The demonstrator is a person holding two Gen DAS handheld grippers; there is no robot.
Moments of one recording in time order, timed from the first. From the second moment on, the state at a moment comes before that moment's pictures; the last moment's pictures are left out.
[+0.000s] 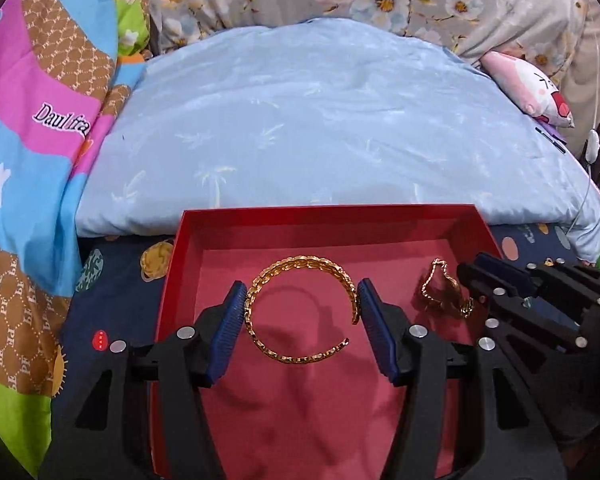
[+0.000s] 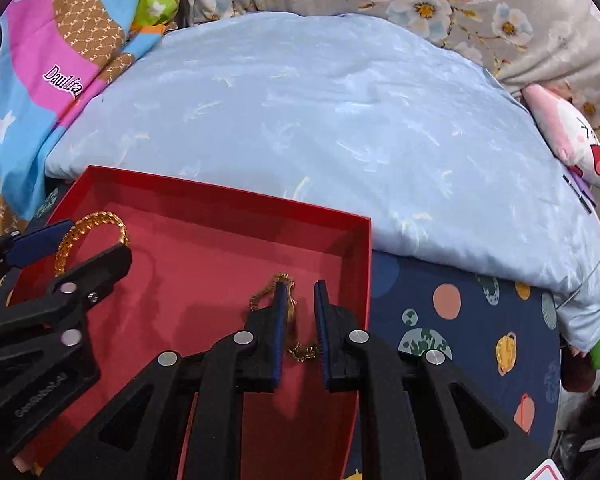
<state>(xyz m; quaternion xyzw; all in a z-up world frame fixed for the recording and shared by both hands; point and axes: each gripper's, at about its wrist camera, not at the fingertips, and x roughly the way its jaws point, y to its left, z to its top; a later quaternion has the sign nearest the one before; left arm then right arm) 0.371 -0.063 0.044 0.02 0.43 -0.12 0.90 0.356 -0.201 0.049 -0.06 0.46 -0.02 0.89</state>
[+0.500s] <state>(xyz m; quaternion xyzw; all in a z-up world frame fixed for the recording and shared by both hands) 0.306 -0.012 0.094 -0.03 0.36 -0.09 0.93 0.263 -0.235 0.108 0.06 0.38 0.04 0.92</state>
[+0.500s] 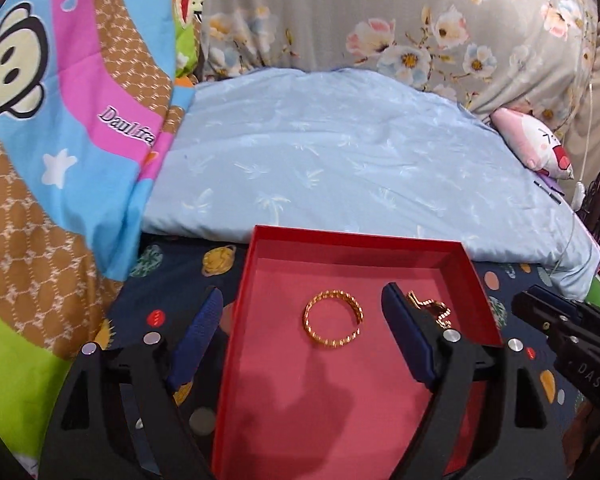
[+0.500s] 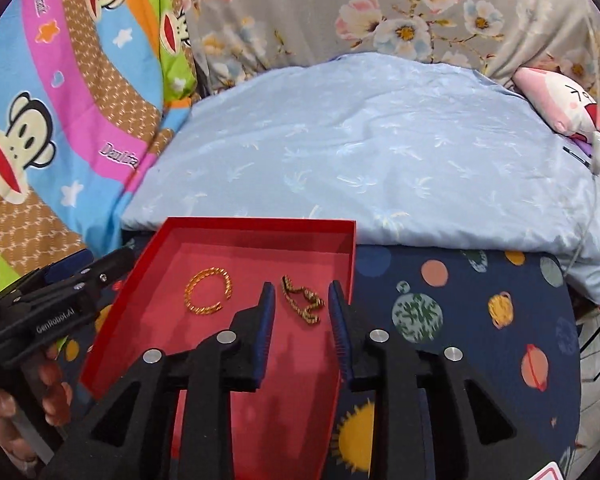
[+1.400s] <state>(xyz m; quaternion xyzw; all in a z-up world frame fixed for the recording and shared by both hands) 0.087 0.022 0.009 -0.02 0.41 -0.05 0.91 0.019 -0.226 0.028 0.08 0.42 0.01 0.90</state>
